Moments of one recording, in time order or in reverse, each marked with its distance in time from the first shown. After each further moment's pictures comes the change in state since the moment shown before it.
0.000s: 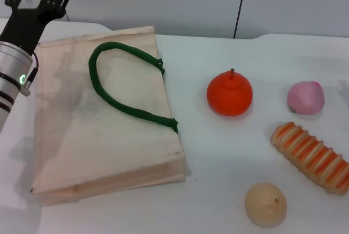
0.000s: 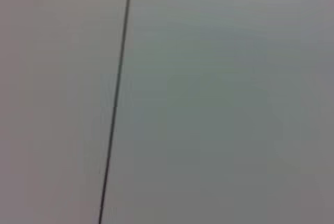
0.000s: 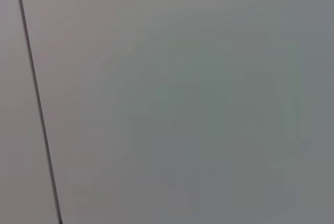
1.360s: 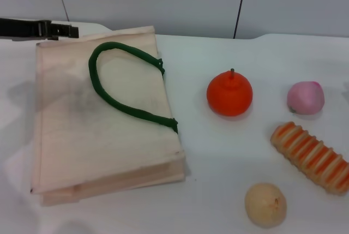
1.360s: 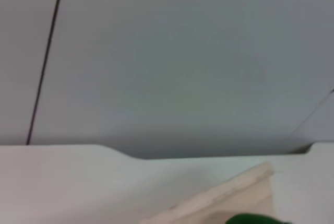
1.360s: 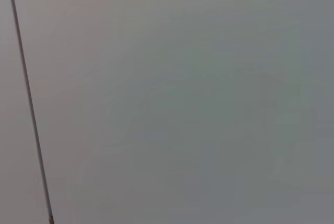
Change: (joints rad) left arm -0.317 0.116 0.042 -0.796 1.295 0.147 -1.496; right arm -0.017 -0.003 0.000 -0.003 0.000 0.000 -0.002
